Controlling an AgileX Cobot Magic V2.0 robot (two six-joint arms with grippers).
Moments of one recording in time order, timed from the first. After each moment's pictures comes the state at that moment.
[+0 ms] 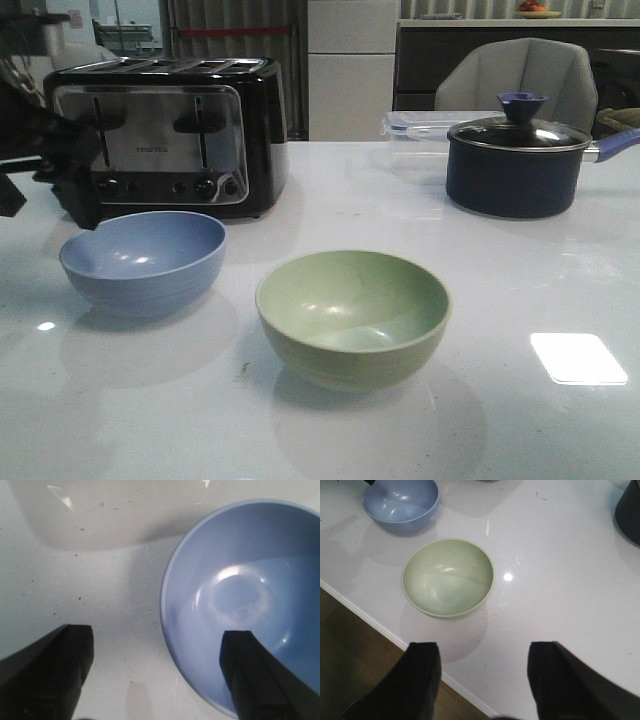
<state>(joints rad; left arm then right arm) -0.24 1.69 -1.11 -0.06 0.59 0.10 0.49 0.70 -0.73 0.11 0.74 -0.08</state>
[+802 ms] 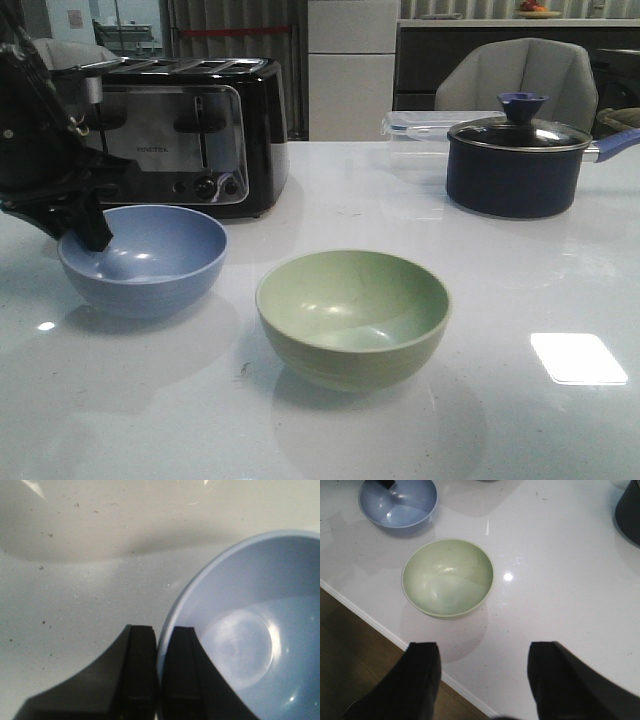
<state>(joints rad) -0.25 1.81 -1.19 -0.15 0.58 0.10 0.49 0.70 -0.73 0.11 0.74 -0.08</state>
